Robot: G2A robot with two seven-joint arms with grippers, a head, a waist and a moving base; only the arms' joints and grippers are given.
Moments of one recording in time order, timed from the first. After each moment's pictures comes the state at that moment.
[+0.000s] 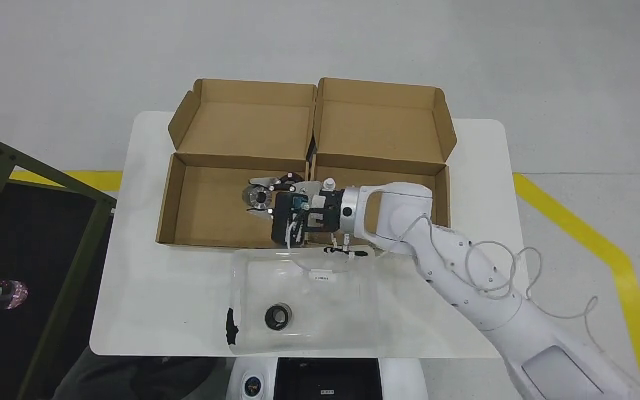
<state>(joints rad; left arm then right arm) -0.29 -0.19 -0.48 -1.38 1.96 -0.31 0.15 -0.72 -1.28 0.74 -1.60 -1.40 -0.65 0.04</state>
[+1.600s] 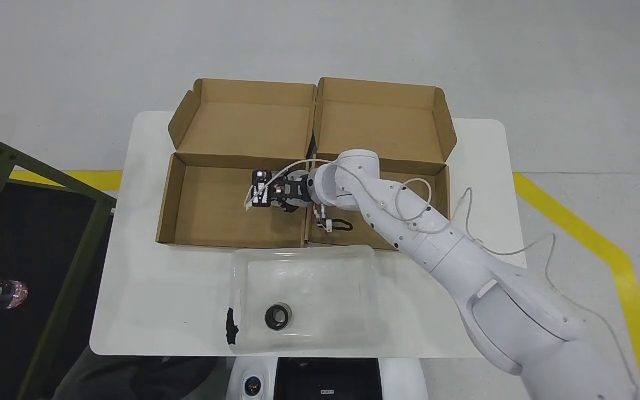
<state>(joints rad) -0.29 -0.19 -0.48 -1.38 1.96 -0.31 0.15 -0.39 -1.54 0.47 -0.91 -1.29 -0.70 0.30</state>
